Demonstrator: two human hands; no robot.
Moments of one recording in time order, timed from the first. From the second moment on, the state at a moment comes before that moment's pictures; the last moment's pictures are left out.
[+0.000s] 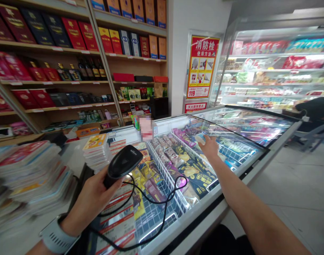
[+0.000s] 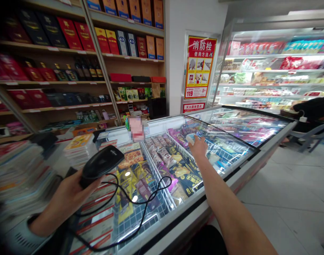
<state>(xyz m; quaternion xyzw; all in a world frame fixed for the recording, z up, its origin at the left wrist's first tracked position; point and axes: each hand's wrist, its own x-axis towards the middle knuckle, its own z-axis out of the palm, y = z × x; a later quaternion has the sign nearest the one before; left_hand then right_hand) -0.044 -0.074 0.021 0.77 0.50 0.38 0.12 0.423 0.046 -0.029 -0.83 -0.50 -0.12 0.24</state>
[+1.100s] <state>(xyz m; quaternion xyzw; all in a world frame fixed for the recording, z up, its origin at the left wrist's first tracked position) -0.037 -0.080 0.031 0.77 0.49 0.40 0.12 0.409 0.049 -0.035 -0.72 -0.56 -0.25 0.31</state>
